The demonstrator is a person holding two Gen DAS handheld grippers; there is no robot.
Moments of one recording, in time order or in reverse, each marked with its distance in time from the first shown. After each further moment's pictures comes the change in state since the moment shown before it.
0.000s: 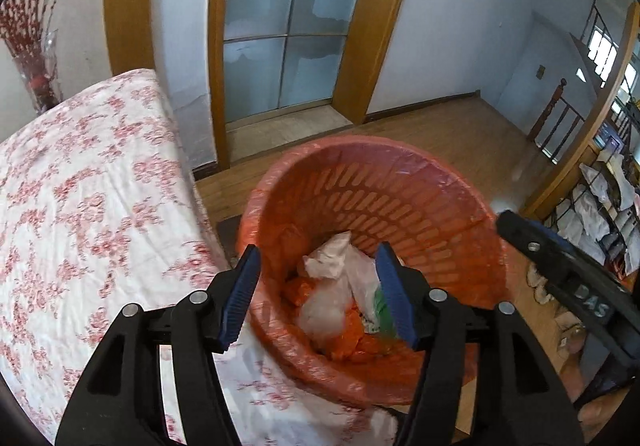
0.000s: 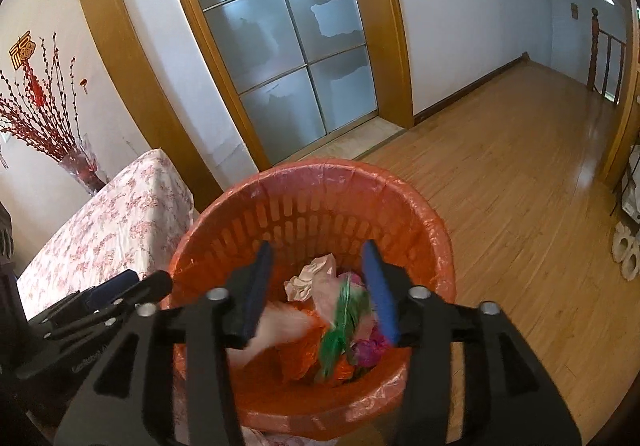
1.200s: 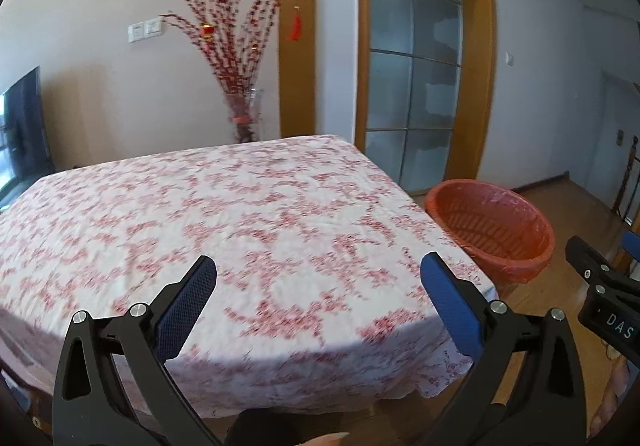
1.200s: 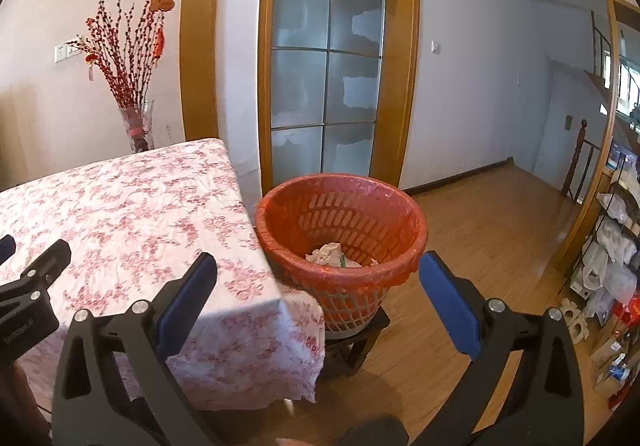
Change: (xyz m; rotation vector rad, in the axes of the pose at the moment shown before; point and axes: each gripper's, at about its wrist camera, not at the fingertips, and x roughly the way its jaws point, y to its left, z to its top) left arm -0.241 0.070 -0.175 -0.110 -0.385 0.416; right arm -0.196 0.118 -0.155 -0.278 -0.262 -0.114
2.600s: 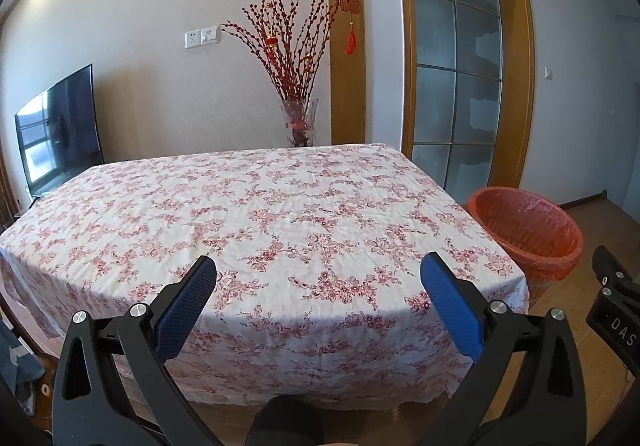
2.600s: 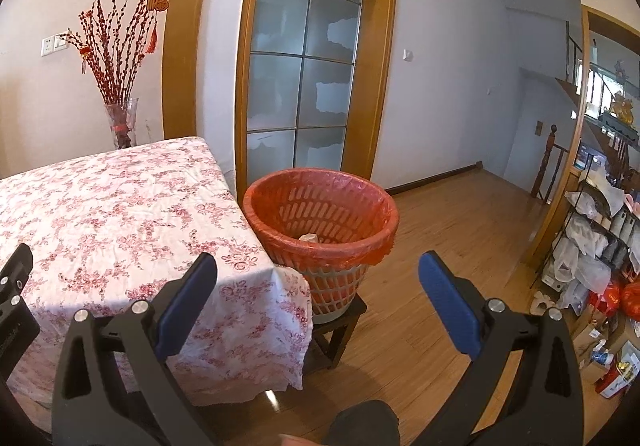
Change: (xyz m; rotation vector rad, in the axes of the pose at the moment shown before) left arm -0.042 0.019 -0.030 -0.043 -0.049 0.158; right arm -0.035 0.015 -0.025 0.003 -0.016 -0.119
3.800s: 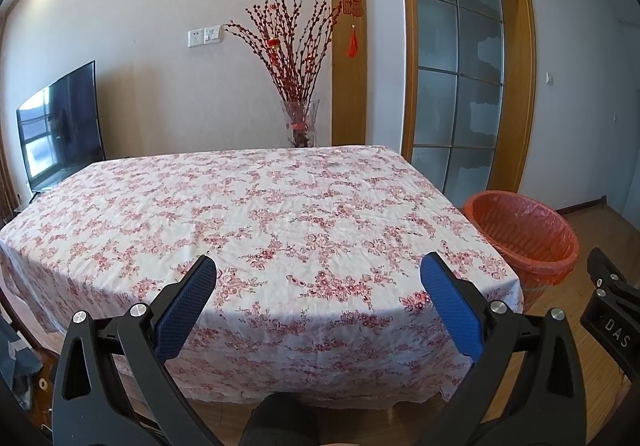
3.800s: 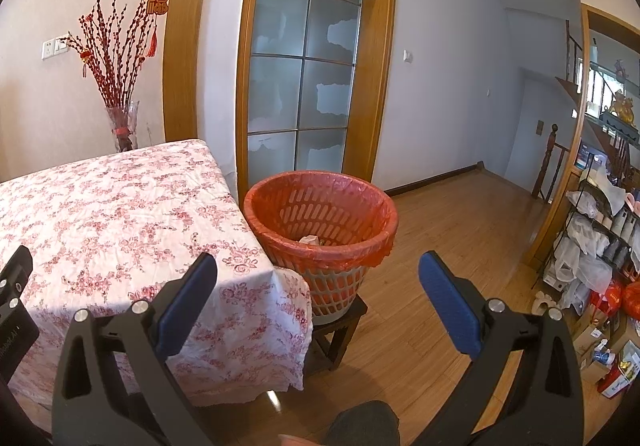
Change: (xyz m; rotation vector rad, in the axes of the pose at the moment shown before) left arm -0.006 0.000 0.001 -0.019 0.001 -0.004; right arm -0.003 -0.004 0.001 0.007 -0.002 0.008
